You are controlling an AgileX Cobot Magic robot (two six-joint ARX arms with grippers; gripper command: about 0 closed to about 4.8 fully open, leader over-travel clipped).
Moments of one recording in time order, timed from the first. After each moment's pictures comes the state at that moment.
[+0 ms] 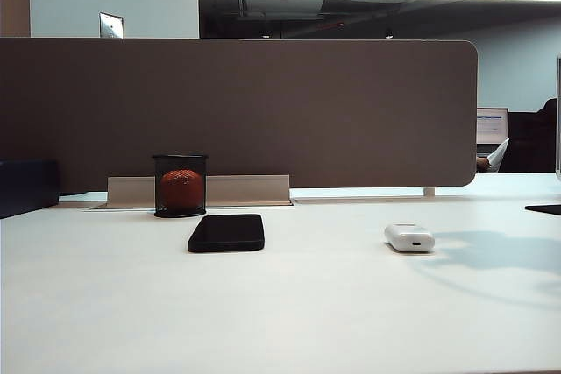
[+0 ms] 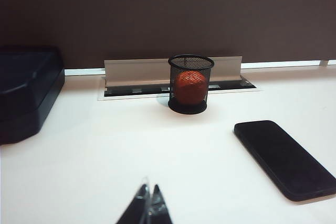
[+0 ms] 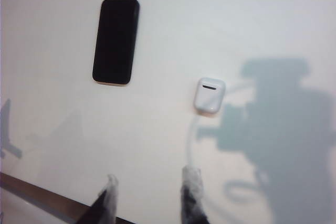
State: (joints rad) left arm -0.05 0.01 0.01 0.03 0.09 0.00; right arm 0.20 1.43 1.85 -1.36 -0.33 0.14
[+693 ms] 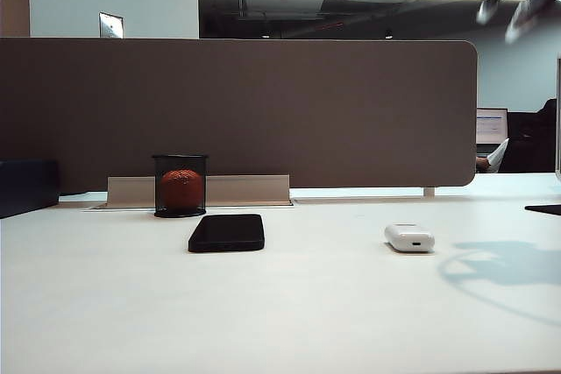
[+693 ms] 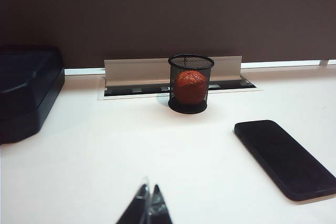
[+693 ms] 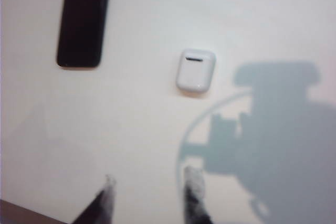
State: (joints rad) left arm -0.05 0.01 0.01 0.03 0.09 0.00; right arm 0.21 1.20 1.24 -0.97 -0.31 0.21
